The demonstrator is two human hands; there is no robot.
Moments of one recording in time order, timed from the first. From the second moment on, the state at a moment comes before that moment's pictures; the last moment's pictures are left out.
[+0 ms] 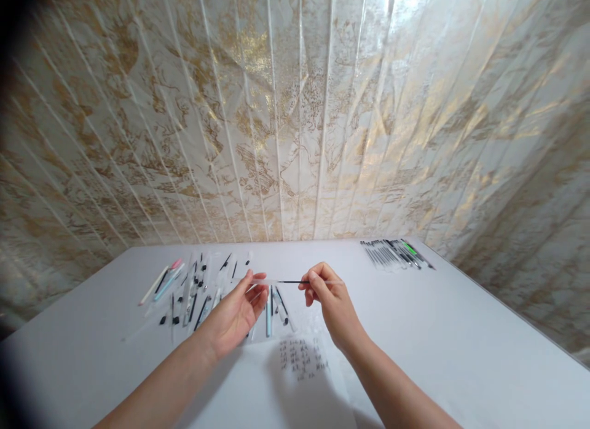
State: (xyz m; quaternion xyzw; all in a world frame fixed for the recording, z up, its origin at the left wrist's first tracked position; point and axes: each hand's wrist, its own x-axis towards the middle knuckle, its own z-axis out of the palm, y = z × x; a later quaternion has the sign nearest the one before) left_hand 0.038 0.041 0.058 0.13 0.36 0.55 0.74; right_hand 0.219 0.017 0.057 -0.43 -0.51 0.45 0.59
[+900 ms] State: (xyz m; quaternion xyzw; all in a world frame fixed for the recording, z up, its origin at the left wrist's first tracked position) left_hand 0.044 0.034 0.059 0.12 0.36 0.56 0.74; right_hand 0.227 0.021 0.065 -0.47 -0.58 0.43 0.51
